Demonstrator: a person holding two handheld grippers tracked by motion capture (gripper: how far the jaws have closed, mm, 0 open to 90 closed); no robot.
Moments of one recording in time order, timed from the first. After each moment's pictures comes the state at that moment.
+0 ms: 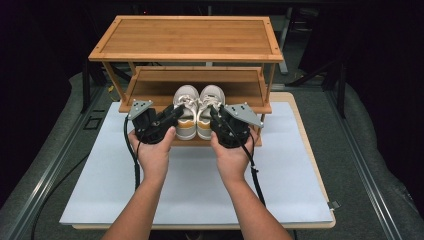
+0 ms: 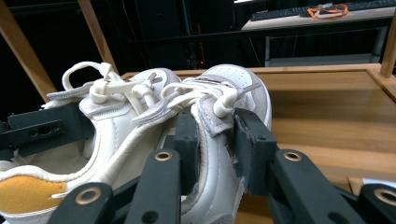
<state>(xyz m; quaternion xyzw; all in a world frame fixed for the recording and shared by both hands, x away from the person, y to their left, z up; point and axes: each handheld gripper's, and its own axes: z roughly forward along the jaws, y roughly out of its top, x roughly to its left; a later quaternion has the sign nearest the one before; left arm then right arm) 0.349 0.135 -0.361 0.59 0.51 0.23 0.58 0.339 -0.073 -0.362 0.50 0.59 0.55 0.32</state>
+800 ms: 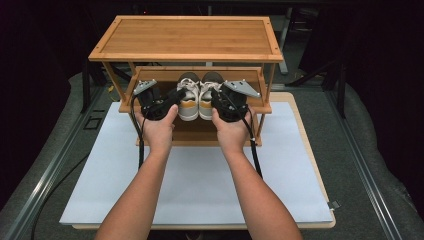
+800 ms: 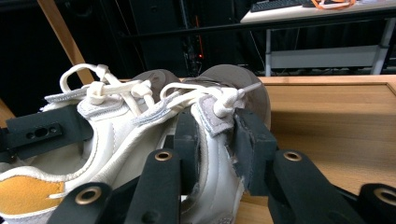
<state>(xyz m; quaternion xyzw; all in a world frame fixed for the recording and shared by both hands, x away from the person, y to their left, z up) 0.416 0.137 -0.363 0.58 0.53 0.20 0.59 0.407 -0.075 -0.356 0.51 0.61 0.53 0.30</state>
